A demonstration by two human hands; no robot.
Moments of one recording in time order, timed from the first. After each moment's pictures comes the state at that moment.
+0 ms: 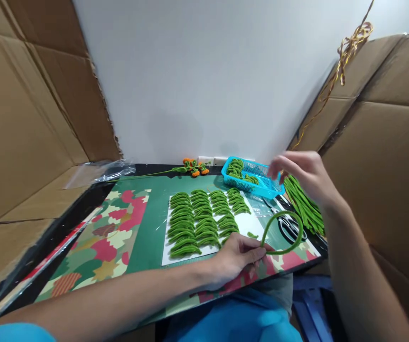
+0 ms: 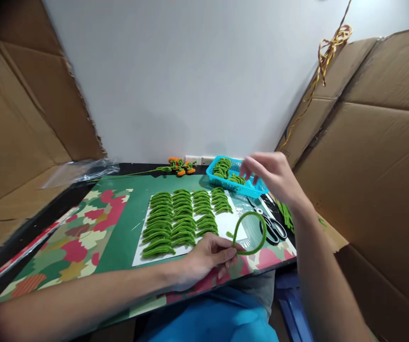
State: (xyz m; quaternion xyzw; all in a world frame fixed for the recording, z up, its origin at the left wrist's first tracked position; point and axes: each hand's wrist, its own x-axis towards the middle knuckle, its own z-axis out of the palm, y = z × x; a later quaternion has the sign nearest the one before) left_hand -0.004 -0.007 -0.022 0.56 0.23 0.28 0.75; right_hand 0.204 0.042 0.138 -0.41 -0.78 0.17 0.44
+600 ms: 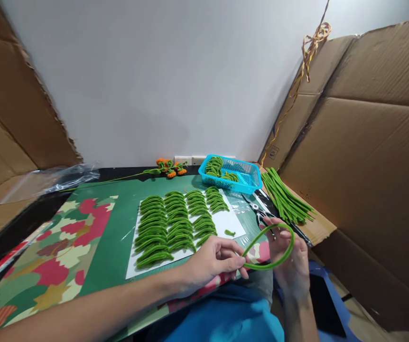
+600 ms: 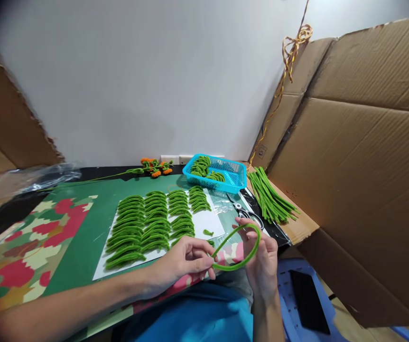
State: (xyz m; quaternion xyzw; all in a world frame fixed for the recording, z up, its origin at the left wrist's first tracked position) left_hand -0.004 -0.004 -0.012 0.58 0.23 0.21 0.76; right_hand 0.208 -0.064 -0.036 -0.27 -0.42 0.36 0.79
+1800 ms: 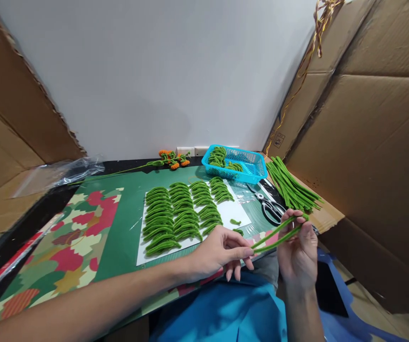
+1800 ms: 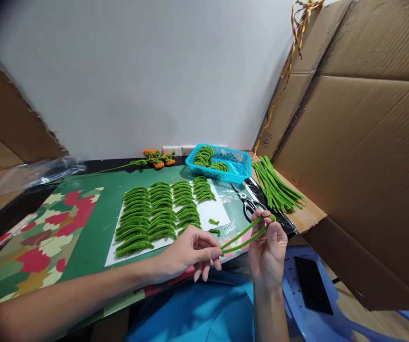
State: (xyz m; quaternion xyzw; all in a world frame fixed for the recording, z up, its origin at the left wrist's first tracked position) left_hand 0.002 -0.005 -0.013 0.56 0.22 0.17 0.78; right_hand 0.196 -0.063 -0.029 -0.28 -0.24 0.31 0.87
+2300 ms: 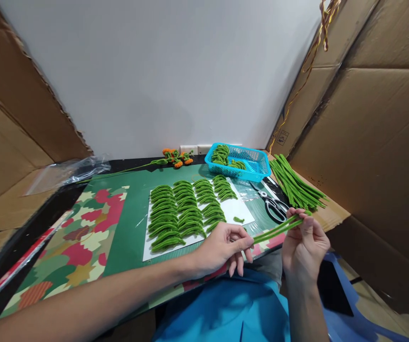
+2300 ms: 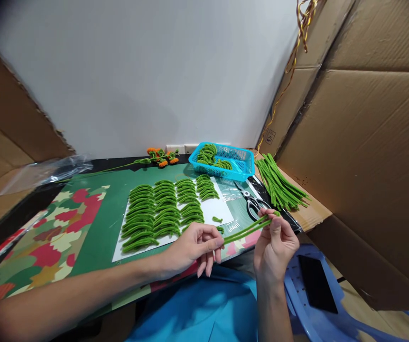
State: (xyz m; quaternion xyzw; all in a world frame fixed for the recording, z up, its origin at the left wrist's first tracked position) left_hand 0.003 -0.005 -0.020 0.55 0.21 0.20 0.78; right_hand 0.190 -0.054 -0.027 -0.32 -0.25 0.17 0.90
